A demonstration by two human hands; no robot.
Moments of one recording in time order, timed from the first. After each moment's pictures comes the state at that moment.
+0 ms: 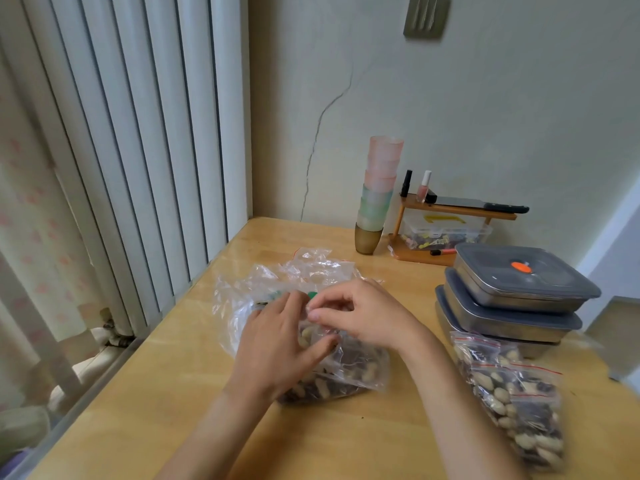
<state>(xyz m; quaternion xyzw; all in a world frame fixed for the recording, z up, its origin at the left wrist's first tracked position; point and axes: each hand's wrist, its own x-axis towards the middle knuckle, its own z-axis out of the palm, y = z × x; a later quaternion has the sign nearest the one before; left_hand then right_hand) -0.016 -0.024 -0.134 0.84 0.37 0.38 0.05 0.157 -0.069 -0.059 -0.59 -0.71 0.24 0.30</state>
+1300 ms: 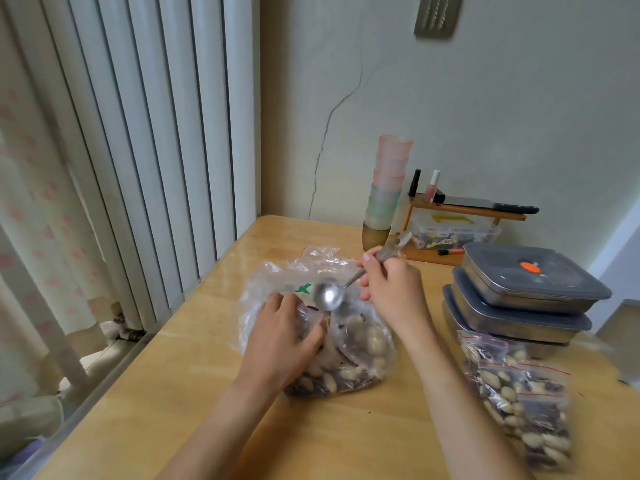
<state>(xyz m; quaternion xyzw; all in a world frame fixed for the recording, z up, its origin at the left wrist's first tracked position) -0.019 -0.021 -0.143 0.79 0.45 0.38 0.17 0.169 -0.052 -0.070 -0.70 -0.52 0.08 0.48</state>
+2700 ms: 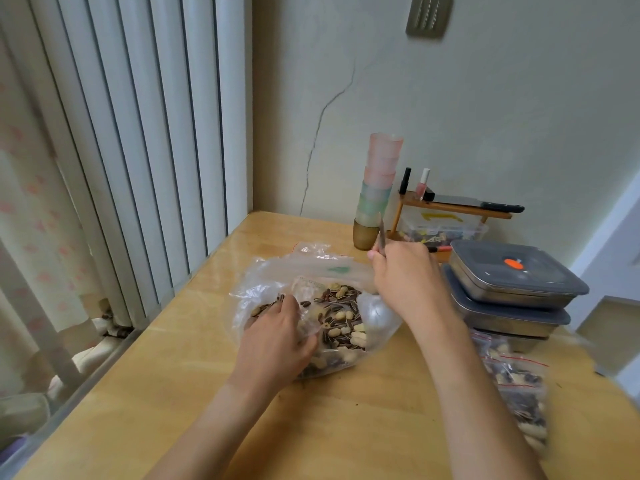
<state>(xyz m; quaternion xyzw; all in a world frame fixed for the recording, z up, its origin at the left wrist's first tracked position) -0.015 -0.034 -0.139 0.84 0.47 0.27 0.08 0.166 -0.089 -0.018 -0.79 -0.56 -0.11 0.22</state>
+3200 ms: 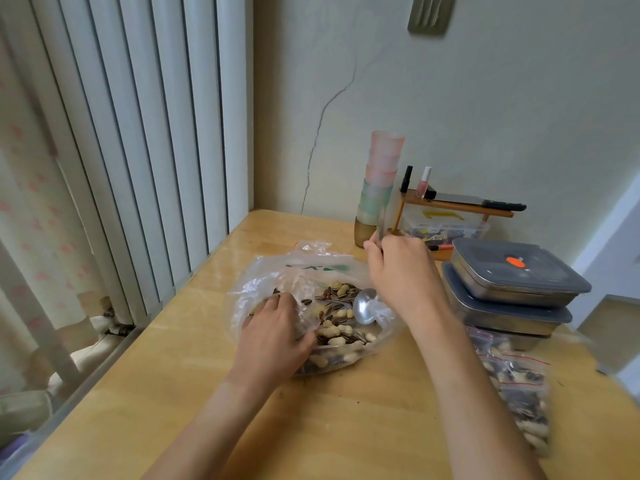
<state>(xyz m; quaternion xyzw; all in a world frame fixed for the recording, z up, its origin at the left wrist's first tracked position) -0.017 -0.029 -0.143 0.82 0.48 0.28 0.09 0.161 -0.086 -0.019 -0.76 -0.58 -0.11 0.28</state>
